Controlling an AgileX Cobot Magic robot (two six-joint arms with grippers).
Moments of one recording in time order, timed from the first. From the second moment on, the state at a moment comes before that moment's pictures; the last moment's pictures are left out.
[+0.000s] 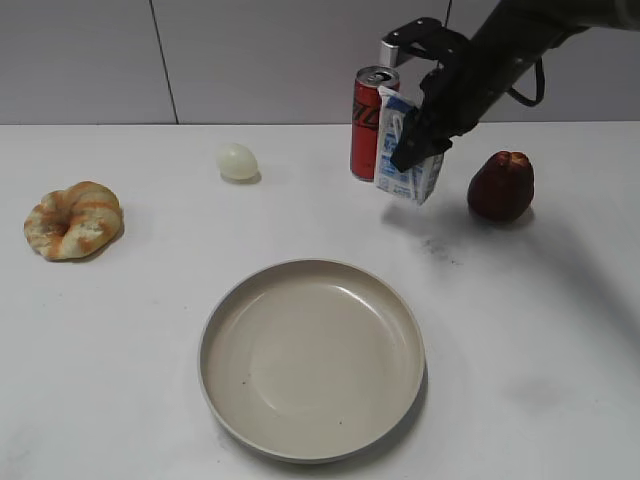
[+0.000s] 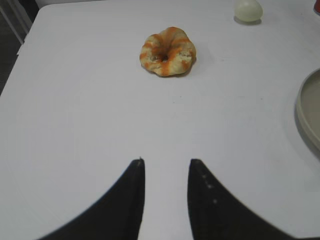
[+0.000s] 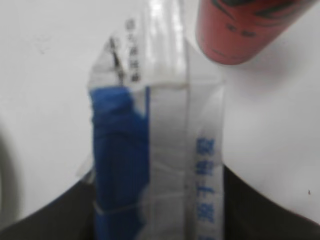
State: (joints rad) left arm -0.06 0.04 -0.49 -0.12 1.08 0.12; right arm 0.27 2.19 -1.78 0.45 0.90 -0.80
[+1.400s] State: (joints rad) left arm -0.06 0.04 -0.49 -0.12 1.08 0.12; right arm 1.01 2.23 -1.78 0.10 0.79 0.55
